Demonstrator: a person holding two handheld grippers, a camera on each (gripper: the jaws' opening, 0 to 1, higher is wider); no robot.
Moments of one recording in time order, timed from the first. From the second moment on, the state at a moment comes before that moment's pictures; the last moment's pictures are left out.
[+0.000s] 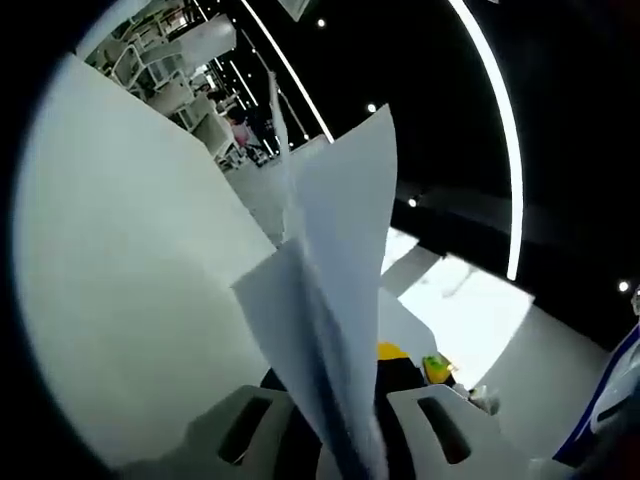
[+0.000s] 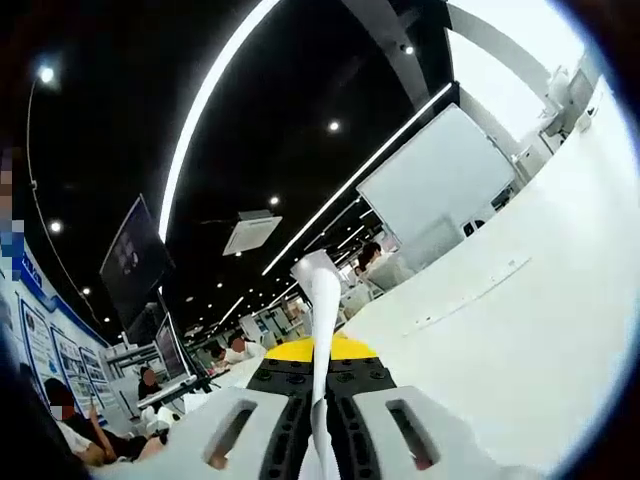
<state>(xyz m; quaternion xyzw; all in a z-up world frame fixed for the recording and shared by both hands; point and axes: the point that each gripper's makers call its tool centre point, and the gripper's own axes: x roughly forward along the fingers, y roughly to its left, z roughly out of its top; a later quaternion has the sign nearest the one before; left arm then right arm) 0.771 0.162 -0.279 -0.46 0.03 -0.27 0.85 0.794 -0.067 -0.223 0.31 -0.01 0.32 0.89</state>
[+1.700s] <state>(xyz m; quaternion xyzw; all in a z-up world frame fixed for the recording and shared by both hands) 0.767 0.153 -0.272 -0.47 0.03 -0.29 0.83 0.758 0.003 -0.256 0.31 0.11 0.42 0.85</state>
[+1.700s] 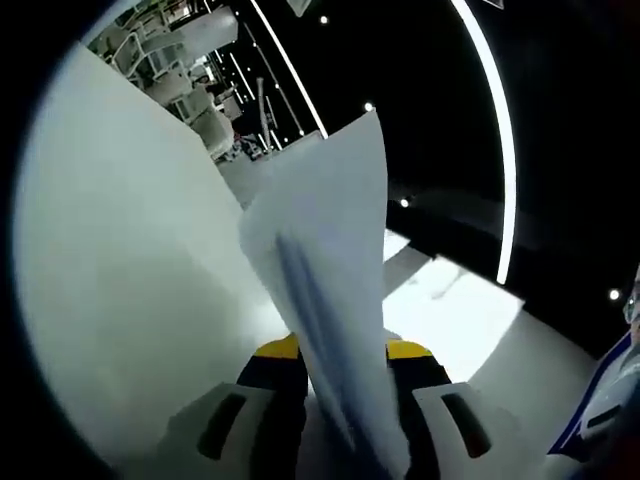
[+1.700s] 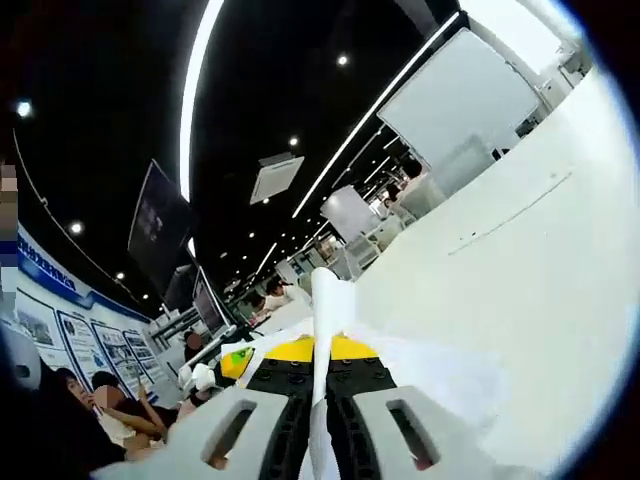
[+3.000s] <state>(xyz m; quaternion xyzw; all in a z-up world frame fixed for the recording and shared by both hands) 0.771 0.158 -0.279 -0.45 0.03 -0.27 0.85 0.742 0.021 -0.244 0.29 0.09 0.48 0.82</state>
